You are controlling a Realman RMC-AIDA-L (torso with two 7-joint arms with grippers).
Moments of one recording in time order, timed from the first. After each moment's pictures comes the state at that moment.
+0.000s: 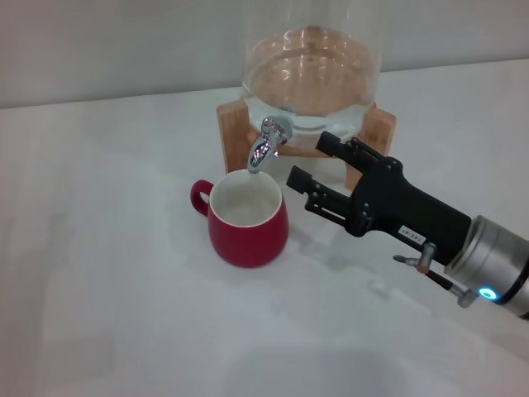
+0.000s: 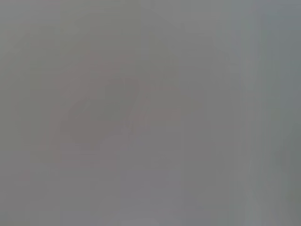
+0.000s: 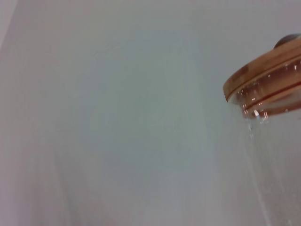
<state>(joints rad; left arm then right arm) -0.26 -2.08 1.85 0.16 -0.47 1.31 0.01 0.30 2.00 -2.10 -0.47 -0.06 -1.35 0.68</state>
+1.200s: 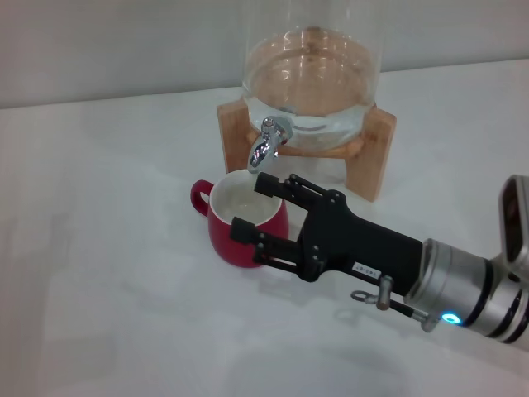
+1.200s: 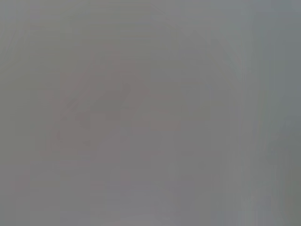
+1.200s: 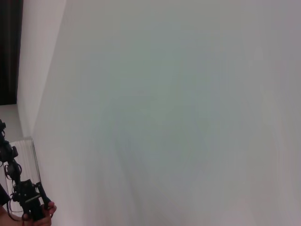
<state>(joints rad) -0.27 -2.09 1.86 0.15 -0.46 1.30 0.01 0.35 2.01 -2.25 -0.49 -0.06 -1.36 0.70</state>
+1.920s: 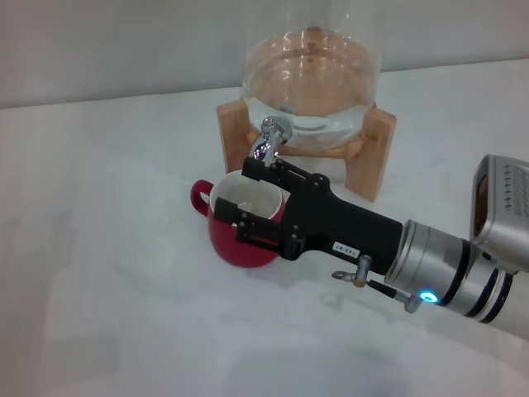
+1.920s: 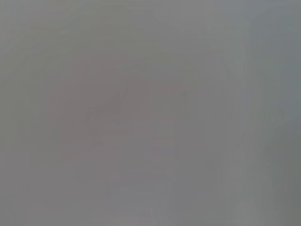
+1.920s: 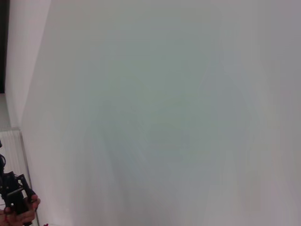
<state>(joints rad) -0.27 -2.09 1.87 0.15 -0.46 1.30 0.00 0.38 2.02 -2.23 -0.55 -0.06 -1.24 0.71</state>
